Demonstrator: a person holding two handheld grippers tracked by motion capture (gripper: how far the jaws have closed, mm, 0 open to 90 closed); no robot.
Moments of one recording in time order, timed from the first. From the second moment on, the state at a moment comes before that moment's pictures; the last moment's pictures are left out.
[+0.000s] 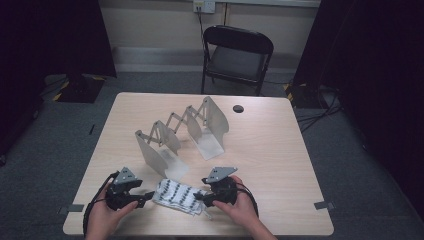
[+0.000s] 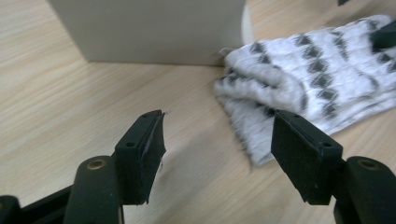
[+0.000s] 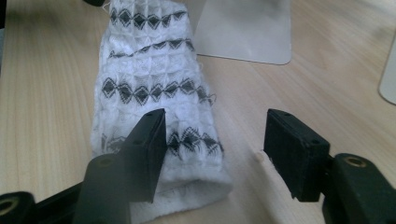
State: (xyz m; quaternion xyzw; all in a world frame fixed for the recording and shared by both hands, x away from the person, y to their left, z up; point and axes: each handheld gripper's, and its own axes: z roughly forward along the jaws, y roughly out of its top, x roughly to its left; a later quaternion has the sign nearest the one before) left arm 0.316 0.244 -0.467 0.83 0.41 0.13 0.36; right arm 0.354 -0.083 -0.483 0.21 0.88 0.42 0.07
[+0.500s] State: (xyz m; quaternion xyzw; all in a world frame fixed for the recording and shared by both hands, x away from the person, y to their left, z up) left arm 0.318 0.253 -0.482 0.83 0.42 0.14 0.34; right arm 0.351 -0.105 -0.489 0.23 0.90 0.37 0.08
